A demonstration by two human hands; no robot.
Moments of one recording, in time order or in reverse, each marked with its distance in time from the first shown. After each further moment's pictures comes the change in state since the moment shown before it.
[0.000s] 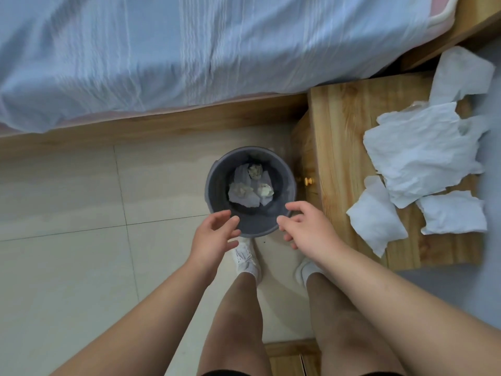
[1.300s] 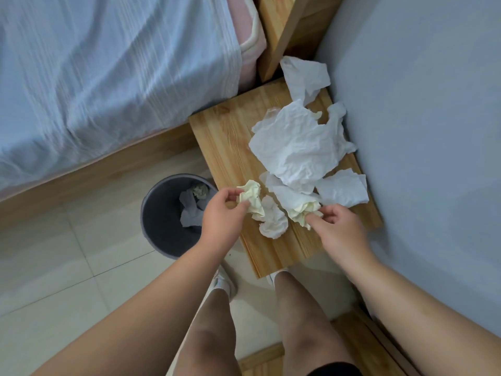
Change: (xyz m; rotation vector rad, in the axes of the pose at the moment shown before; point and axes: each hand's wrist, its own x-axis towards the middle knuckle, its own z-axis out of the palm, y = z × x) left_hand -0.044 0.068 0.221 0.460 -0.145 0.324; right_hand -0.057 0.095 -0.202 0.280 0.407 0.093
